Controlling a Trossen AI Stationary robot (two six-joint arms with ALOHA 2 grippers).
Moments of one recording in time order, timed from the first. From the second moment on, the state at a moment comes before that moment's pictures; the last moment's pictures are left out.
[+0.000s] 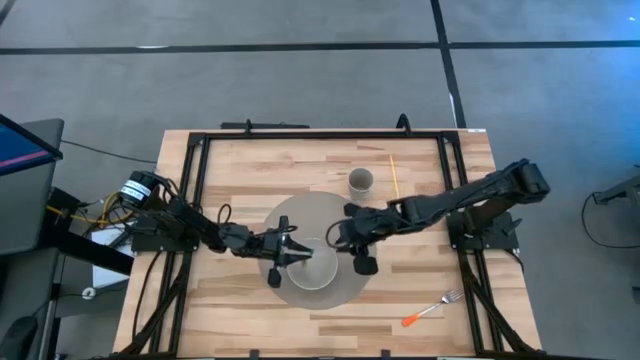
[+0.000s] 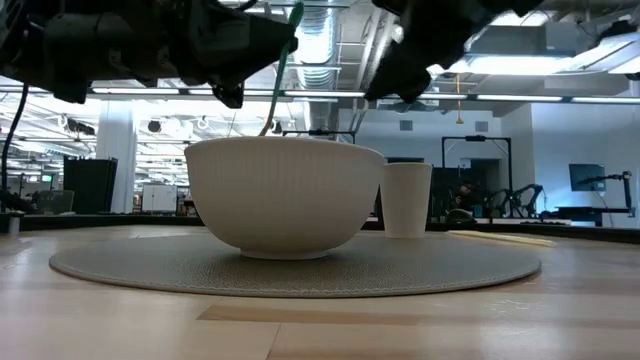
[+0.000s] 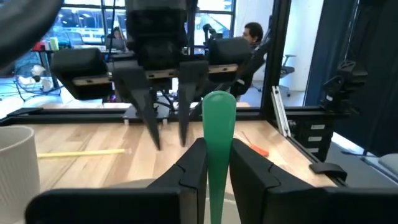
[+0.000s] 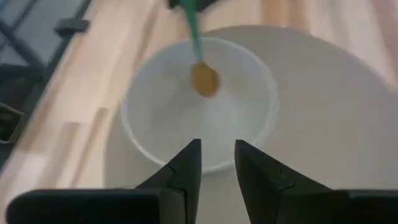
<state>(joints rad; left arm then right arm) -0.38 1.68 0.44 1.29 -0.24 0.02 0.20 1.54 1.01 -0.21 -0.02 0.10</state>
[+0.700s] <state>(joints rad) -0.37 1.77 0.52 1.31 -0.23 0.05 0.11 1.72 1.12 -0.29 -0.24 0.10</state>
